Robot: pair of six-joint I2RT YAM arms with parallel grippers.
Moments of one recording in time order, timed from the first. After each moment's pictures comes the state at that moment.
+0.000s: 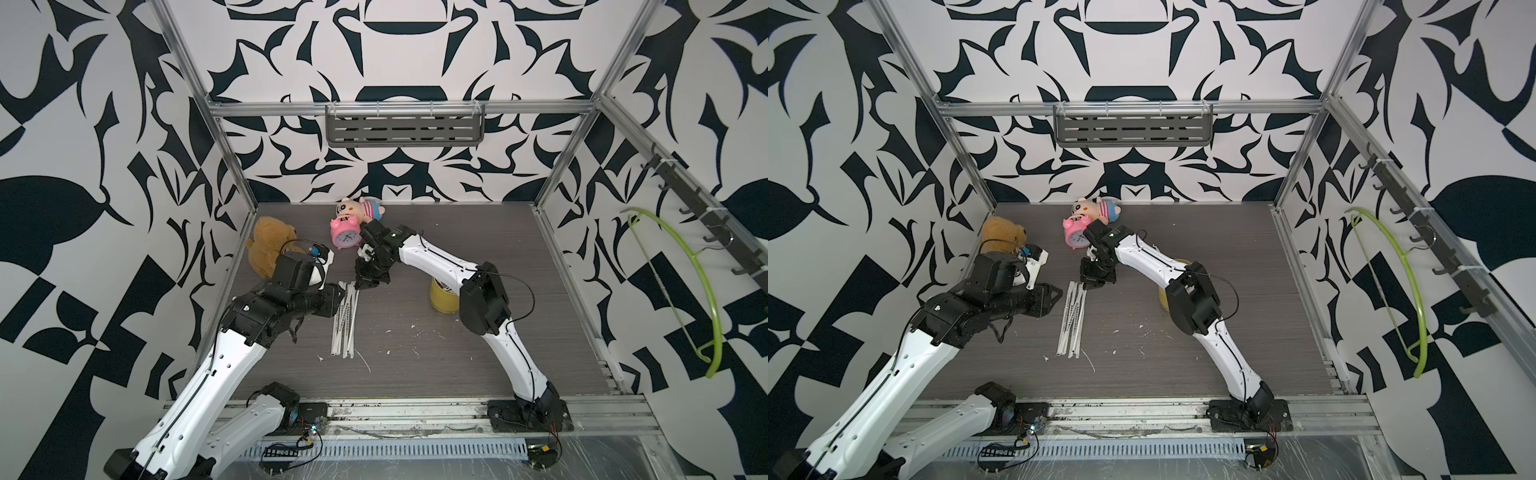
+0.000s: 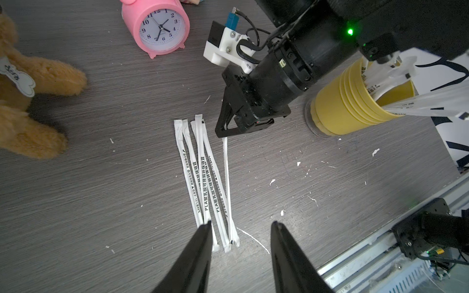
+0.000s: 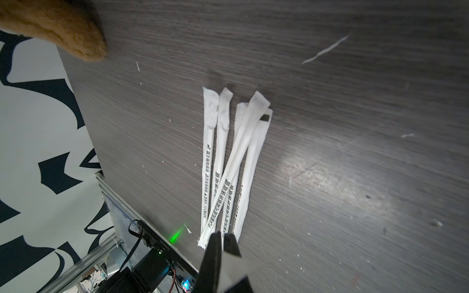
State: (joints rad) left arm -0.49 0.91 1.05 -0.94 0.10 -0.25; right arm 0.79 2.41 2.22 -1.00 -0.52 0.72
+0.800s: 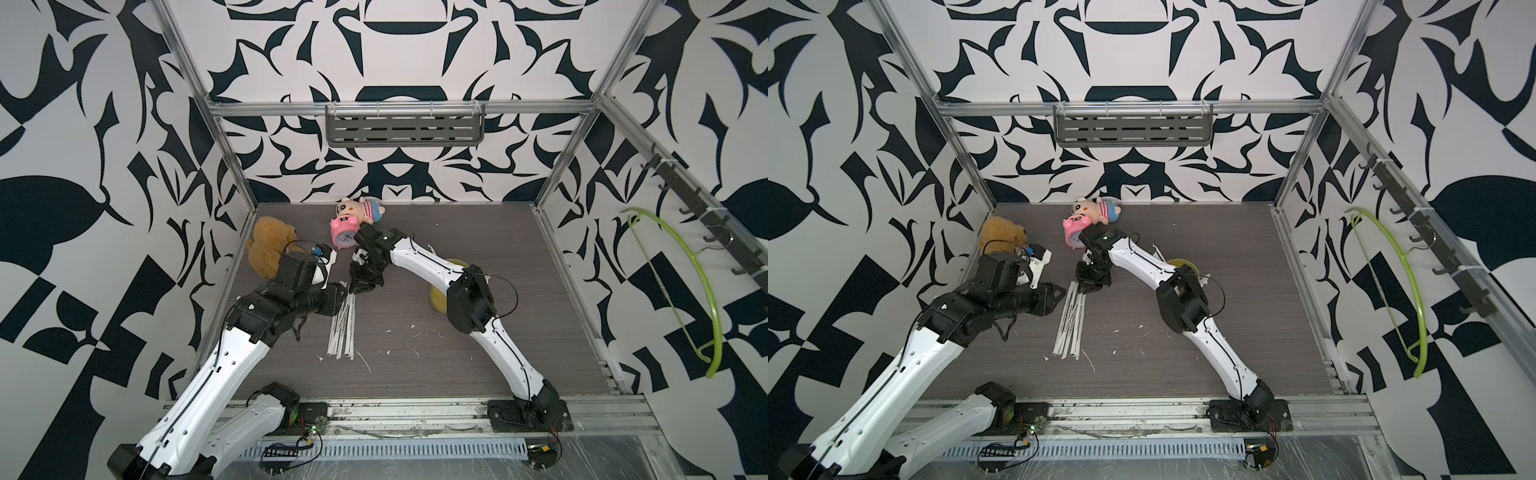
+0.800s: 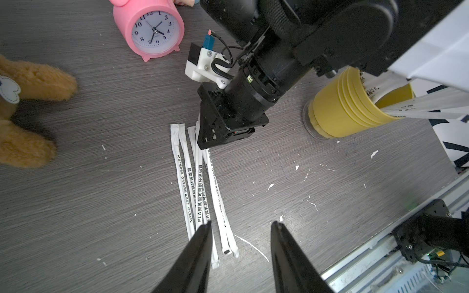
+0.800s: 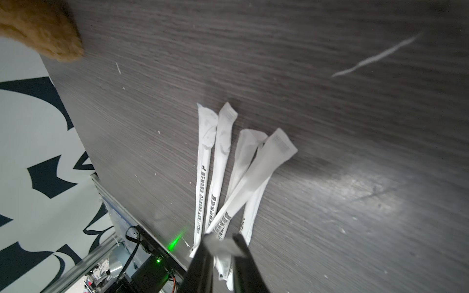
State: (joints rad) left arm -0.49 0.92 1.03 -0.89 0.12 -0.24; right arm 0.79 2.55 2.38 -1.05 -0.55 0.71
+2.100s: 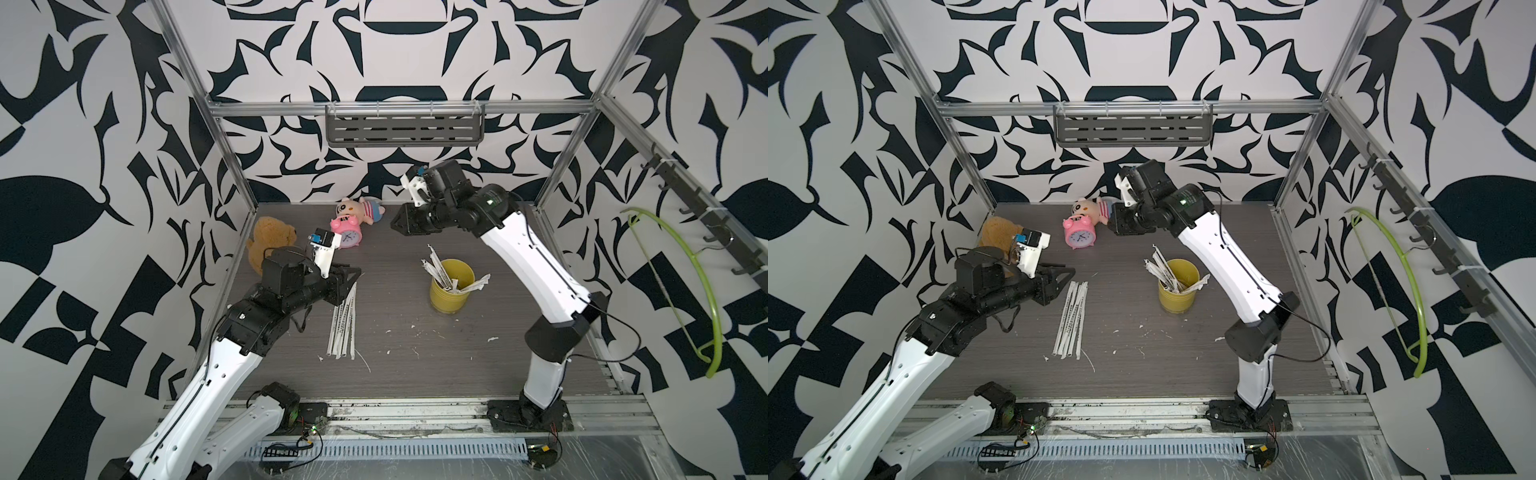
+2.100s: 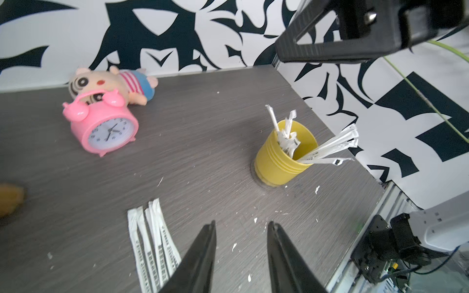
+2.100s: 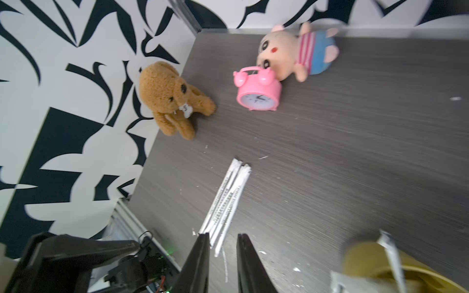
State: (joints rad) left arm -0.54 0.89 1.03 -0.56 0.28 -0.21; right arm 0.68 1.81 2.22 -1.15 -0.19 0.46
